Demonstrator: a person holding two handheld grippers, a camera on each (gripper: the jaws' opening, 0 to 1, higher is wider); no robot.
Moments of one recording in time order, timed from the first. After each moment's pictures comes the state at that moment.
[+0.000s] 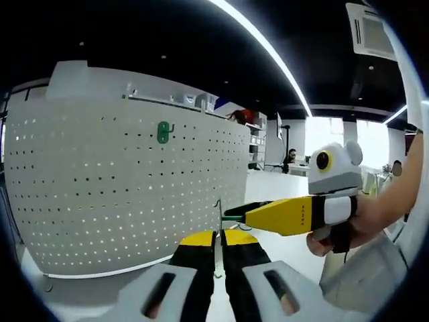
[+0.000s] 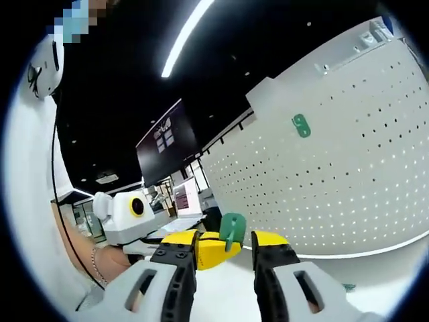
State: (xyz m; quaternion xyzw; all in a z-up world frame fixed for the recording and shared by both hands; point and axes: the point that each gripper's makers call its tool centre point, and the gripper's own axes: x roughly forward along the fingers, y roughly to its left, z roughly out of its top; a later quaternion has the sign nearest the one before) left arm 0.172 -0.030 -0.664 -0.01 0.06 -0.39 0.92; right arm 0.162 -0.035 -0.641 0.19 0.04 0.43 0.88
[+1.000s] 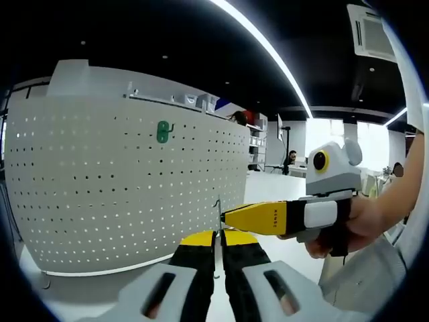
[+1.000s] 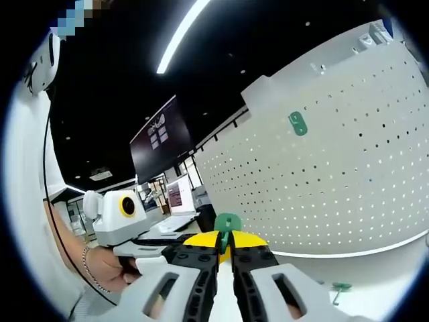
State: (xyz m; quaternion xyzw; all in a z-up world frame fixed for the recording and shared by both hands) left arm 0.171 -0.031 -0.664 -0.02 0.06 -0.39 0.92; right arm 0.169 -0.033 -0.646 0.18 0.05 0.42 0.89
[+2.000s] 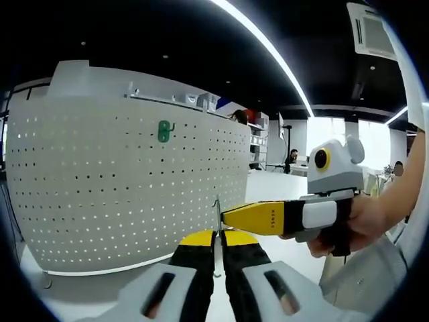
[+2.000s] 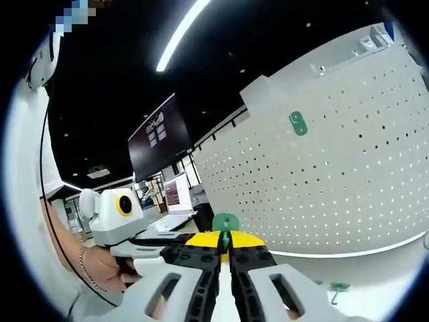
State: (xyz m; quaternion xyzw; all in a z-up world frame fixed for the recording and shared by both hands) left arm 0.171 -0.030 -0.666 -0.02 0.07 -0.39 0.92; right arm 0.169 -0.032 -0.647 0.17 0.05 0.41 0.90
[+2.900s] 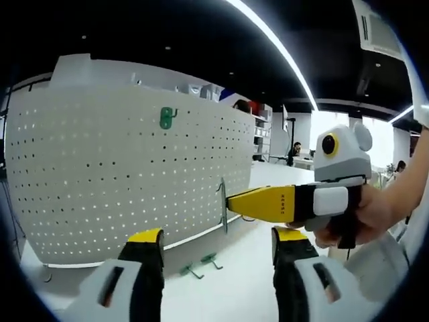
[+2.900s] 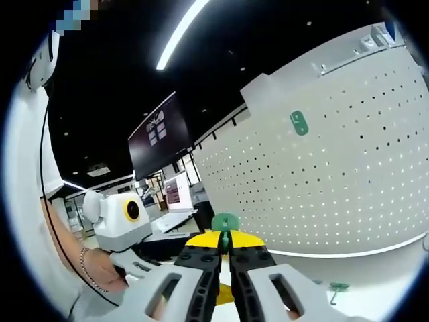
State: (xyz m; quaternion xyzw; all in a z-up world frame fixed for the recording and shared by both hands) left arm 0.175 -0.032 -0.683 -0.01 0.10 -0.38 0.92; right arm 0.169 -0.032 -0.646 0.16 0.06 0.41 0.89
